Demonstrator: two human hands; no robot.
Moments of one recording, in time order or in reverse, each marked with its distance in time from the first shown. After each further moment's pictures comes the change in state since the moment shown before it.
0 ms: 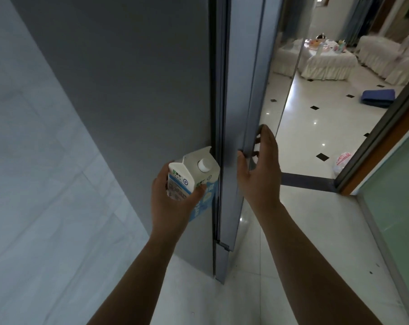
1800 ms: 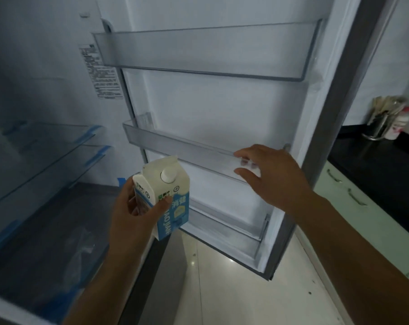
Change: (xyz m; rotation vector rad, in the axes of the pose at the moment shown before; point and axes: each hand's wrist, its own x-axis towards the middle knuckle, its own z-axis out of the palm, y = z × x) left_hand 0.083 0.118 0.317 -0.357 -0.287 0.033; right_hand 0.207 0.224 -0.277 -0.537 -0.283 -0.182
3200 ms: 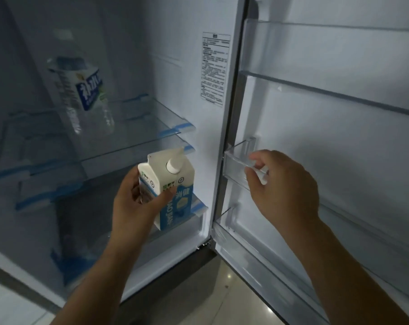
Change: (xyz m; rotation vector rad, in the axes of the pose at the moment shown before) left_hand 0.115 -0.025 -0.006 0.204 0.722 -0.067; right_hand 0.206 0.000 0.138 0.291 -0.090 -0.295
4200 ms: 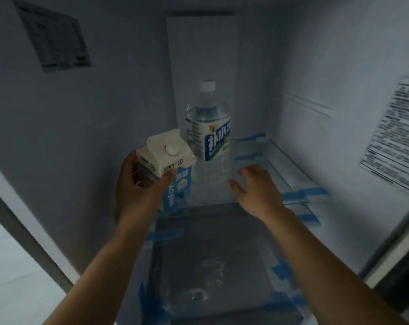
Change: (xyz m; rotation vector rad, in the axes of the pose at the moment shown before) left_hand 0.151 0.021 -0.143 0.095 0.666 0.125; right_hand 0.177 -0.151 0.244 0.386 -0.440 -0.289
